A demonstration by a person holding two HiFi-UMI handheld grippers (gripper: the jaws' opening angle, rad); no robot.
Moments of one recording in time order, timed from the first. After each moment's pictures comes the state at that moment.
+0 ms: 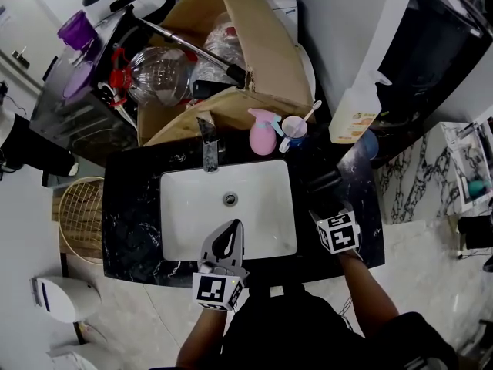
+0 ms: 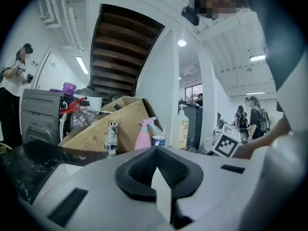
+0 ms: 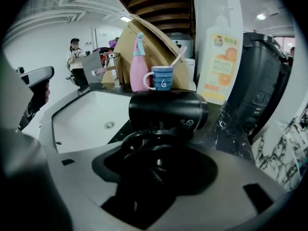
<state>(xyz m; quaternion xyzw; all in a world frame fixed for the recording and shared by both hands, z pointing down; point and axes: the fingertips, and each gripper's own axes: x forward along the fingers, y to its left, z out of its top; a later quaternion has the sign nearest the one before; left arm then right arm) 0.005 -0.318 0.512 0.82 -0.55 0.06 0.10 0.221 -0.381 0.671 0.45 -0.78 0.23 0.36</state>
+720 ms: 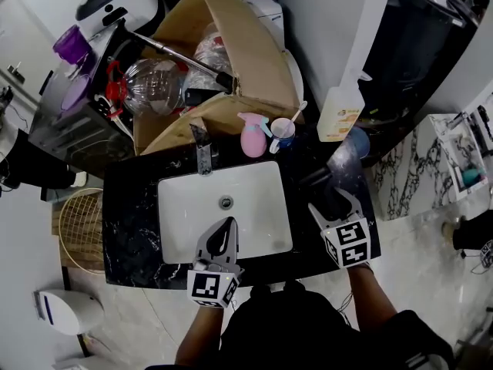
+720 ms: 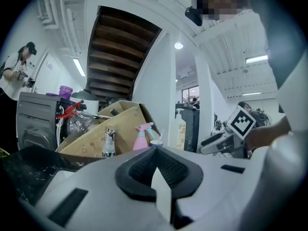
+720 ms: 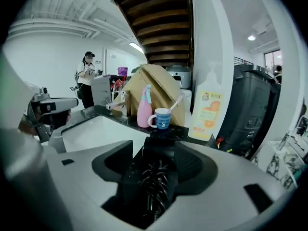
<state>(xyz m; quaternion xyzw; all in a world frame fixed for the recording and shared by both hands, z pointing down) 0.005 -0.318 0.494 0.84 -0.54 0.05 0.09 0.221 -0.371 0.551 0.49 -0.83 0.13 0.25</state>
